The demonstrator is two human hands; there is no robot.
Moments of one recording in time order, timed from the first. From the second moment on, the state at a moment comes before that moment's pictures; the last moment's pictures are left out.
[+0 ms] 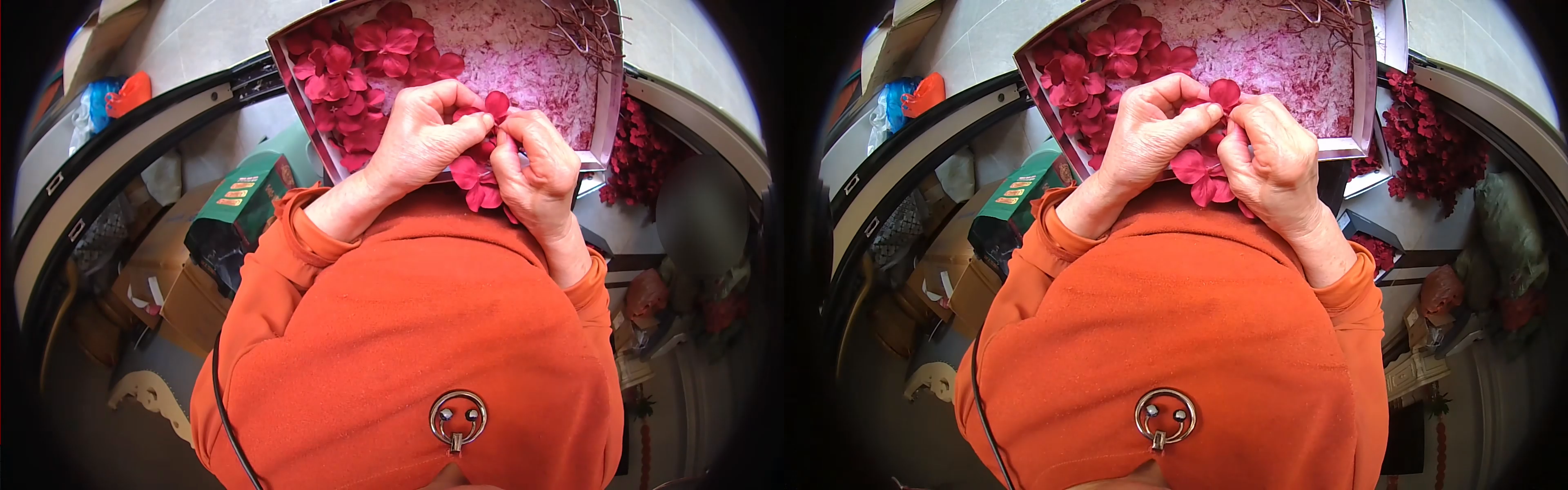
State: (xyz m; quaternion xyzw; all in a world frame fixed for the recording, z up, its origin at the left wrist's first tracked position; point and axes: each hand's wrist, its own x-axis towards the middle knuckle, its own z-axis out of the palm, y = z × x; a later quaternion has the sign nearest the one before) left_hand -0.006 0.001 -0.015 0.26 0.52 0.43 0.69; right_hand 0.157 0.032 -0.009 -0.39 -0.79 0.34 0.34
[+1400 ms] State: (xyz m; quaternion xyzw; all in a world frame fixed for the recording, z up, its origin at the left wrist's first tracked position) left_hand 0.045 0.104 -0.017 0.73 0.61 0.26 0.15; right_hand 0.251 0.084 0.019 -0.39 -0.83 0.11 0.37
